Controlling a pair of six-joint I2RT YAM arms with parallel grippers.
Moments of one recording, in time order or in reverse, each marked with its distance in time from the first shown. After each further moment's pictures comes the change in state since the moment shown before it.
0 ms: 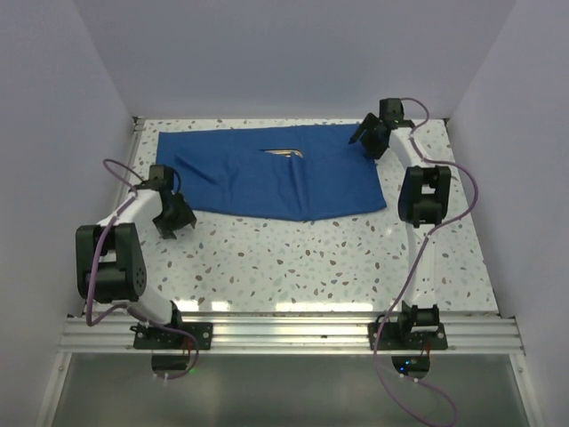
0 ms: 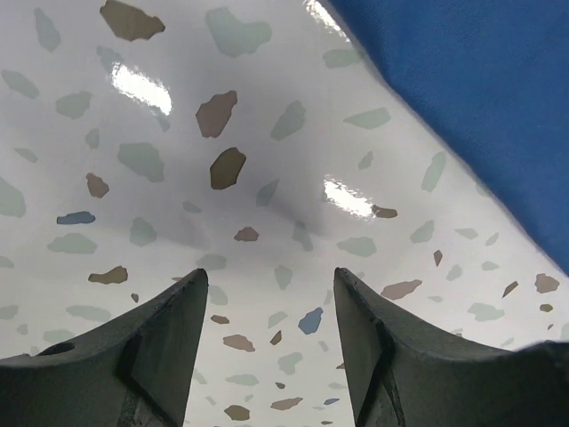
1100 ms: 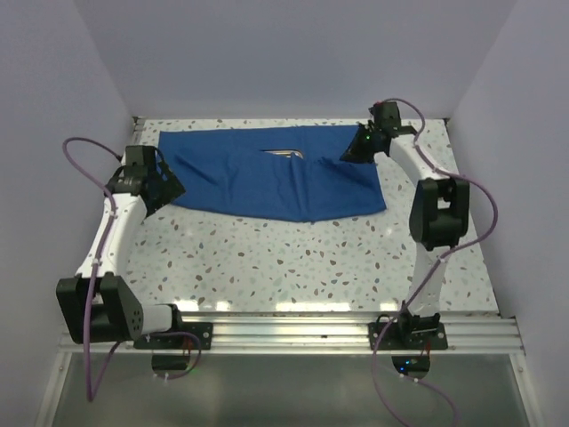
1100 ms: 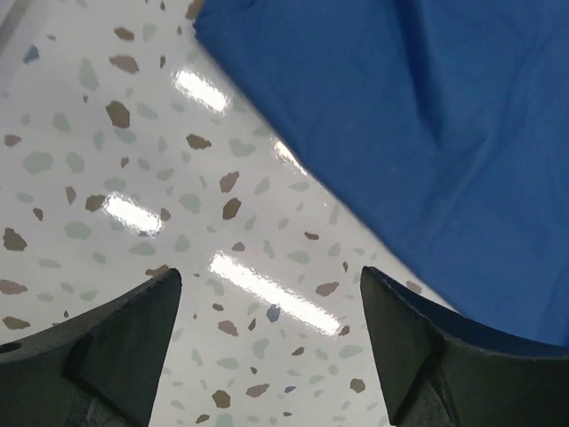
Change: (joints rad) left arm 0.000 -0.255 0.143 -0.111 -0.105 -0.031; right arm 0.079 -0.367 -0.414 0.022 -0.167 -0.121
